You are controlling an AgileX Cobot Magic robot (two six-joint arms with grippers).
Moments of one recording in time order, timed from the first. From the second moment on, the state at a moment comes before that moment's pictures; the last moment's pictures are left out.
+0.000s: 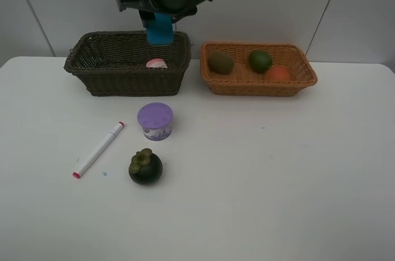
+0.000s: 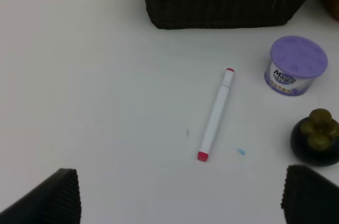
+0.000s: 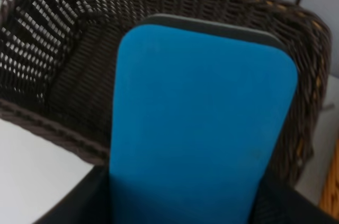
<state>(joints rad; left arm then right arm) -0.05 -0.01 -0.50 -0.04 1.06 -0.02 0.74 2.16 -2.01 -0.29 0.77 0.42</state>
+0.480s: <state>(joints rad) -0.05 -0.01 -0.50 -0.04 1.06 -0.02 0.72 2.34 -2.01 -0.31 0.33 0.42</state>
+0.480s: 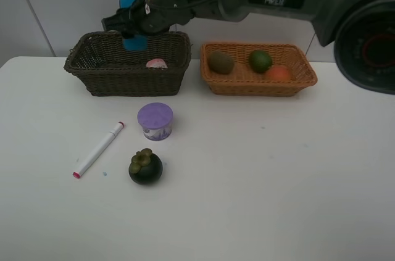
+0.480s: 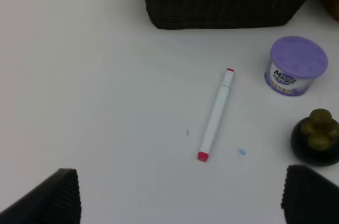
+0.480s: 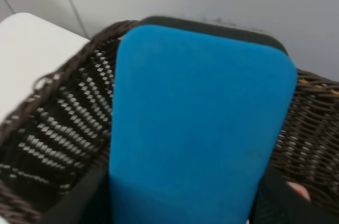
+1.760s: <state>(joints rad) -0.05 -0.01 -0.50 -0.04 1.06 -0.02 0.66 2.45 -2.01 -0.36 0.23 0.41</state>
